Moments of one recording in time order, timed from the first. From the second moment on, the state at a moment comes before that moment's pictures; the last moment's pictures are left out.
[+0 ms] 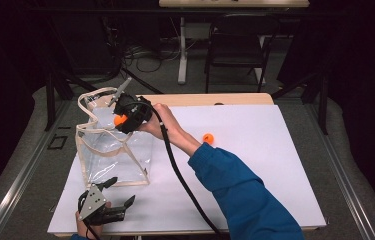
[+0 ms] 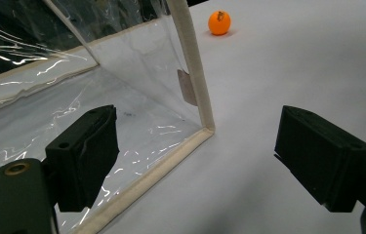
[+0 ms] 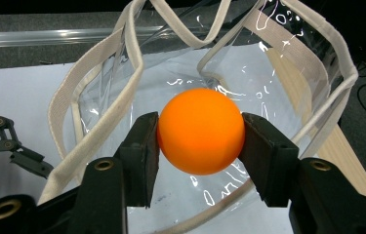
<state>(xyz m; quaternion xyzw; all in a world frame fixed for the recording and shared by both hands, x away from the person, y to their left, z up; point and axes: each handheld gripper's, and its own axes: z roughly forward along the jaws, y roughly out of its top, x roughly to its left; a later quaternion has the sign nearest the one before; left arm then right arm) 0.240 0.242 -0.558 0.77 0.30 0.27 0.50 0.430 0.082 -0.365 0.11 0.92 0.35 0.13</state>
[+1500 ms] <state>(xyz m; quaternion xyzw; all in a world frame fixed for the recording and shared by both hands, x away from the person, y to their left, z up) 0.240 0.241 -0.558 0.77 0.30 0.27 0.50 0.419 -0.015 -0.377 0.16 0.88 0.44 0.12</state>
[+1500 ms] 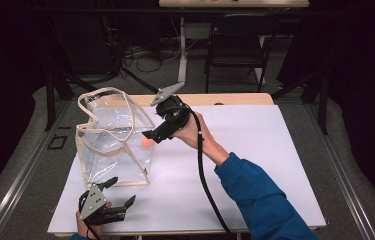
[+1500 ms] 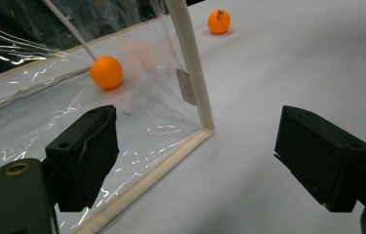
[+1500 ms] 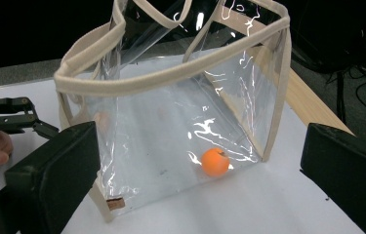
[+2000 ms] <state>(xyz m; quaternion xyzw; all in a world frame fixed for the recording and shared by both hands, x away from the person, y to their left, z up) 0.240 0.241 -0.558 0.77 0.30 0.27 0.50 0.410 -0.043 -0.405 0.17 0.87 0.44 0.12</state>
